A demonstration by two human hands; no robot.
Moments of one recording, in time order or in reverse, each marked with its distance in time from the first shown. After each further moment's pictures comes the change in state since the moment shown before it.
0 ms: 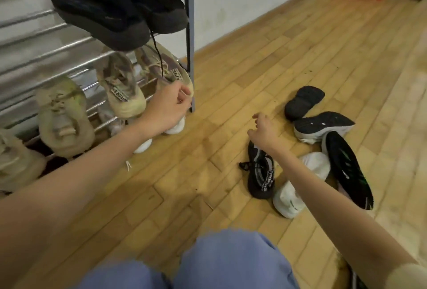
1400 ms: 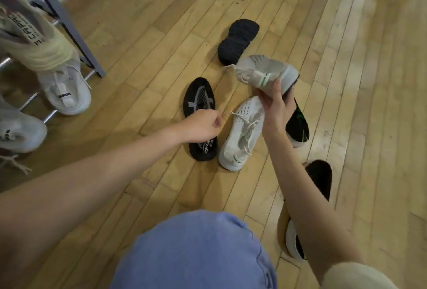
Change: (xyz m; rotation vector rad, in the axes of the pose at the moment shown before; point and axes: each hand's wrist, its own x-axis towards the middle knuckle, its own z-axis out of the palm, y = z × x) left_hand -0.015 0.072 0.239 0.037 -0.885 0.158; right_hand -0.072 0.135 -0.050 1.238 0.852 0.388
